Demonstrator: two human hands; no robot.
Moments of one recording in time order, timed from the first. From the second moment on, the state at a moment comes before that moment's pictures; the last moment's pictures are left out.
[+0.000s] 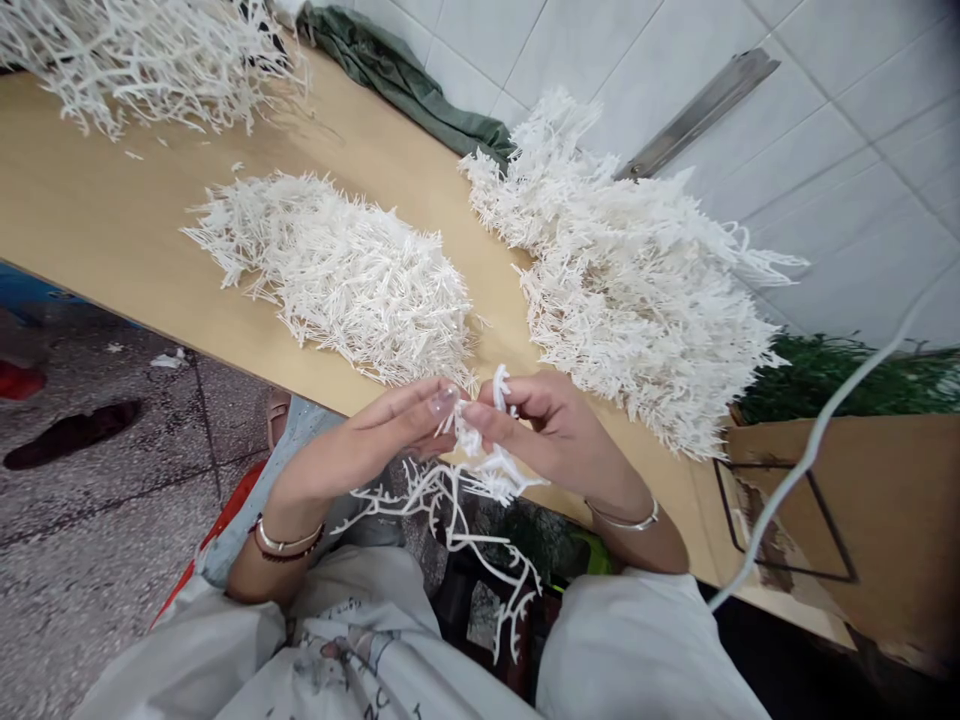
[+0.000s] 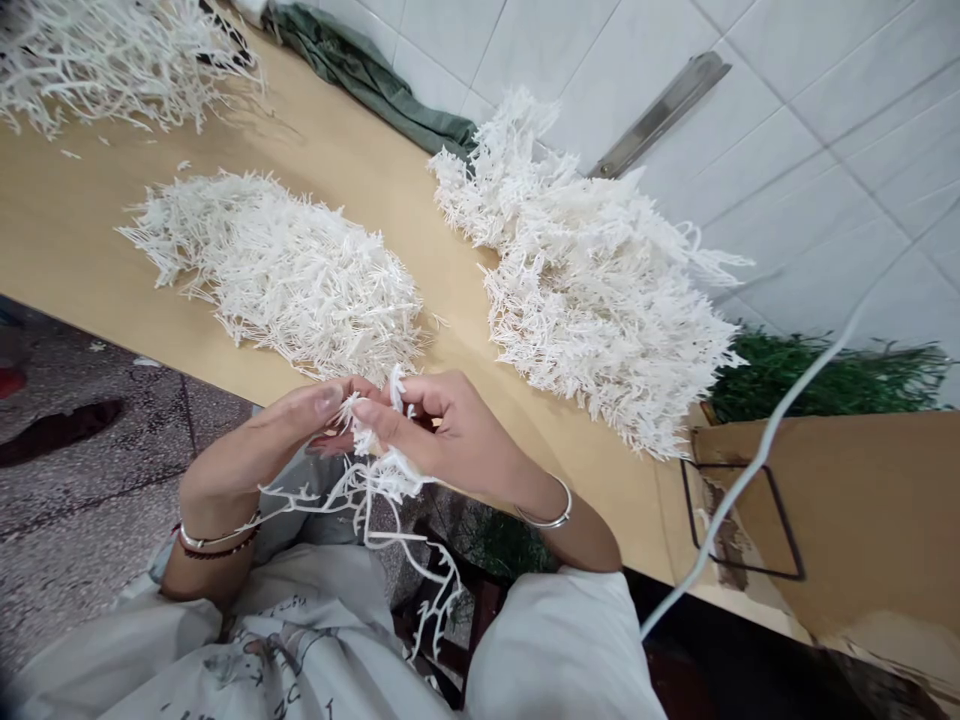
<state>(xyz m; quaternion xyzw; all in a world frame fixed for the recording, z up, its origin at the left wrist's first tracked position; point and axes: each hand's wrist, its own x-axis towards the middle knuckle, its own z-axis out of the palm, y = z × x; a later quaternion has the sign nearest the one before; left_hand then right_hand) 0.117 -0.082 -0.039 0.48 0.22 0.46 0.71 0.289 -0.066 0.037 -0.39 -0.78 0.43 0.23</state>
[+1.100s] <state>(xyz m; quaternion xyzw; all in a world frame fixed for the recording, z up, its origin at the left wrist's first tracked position) 0.134 -0.112 -0.024 0.73 0.46 0.46 0.20 0.295 -0.051 0.036 -0.42 -0.76 0.47 0.18</state>
